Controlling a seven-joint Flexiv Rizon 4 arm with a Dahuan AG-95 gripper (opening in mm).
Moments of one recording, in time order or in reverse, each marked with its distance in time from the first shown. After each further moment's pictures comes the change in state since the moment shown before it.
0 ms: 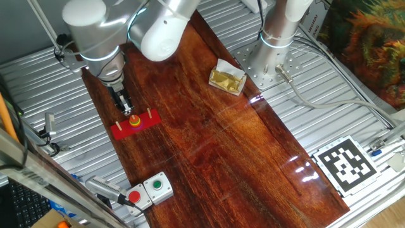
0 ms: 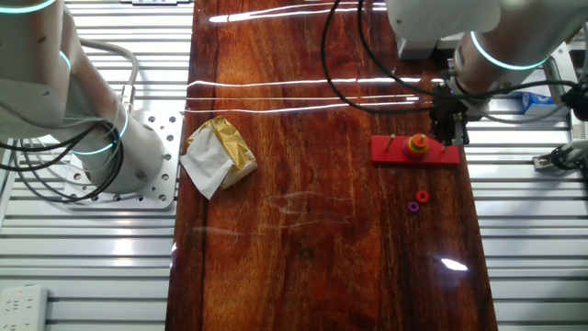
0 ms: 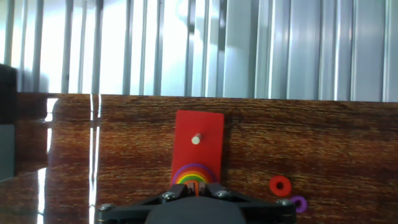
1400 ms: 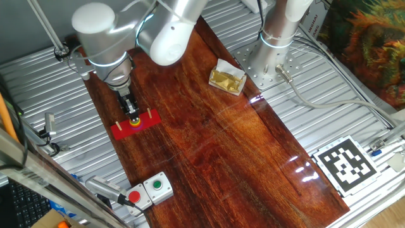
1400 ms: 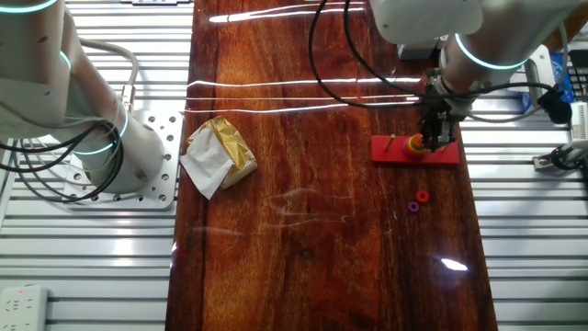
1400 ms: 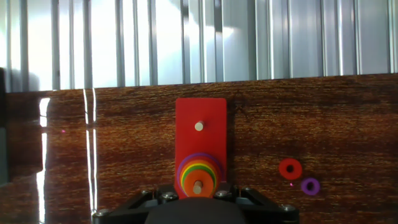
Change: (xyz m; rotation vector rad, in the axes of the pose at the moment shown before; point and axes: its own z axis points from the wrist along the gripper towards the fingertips) arm 0.013 0.008 0.022 0.018 0.014 0.075
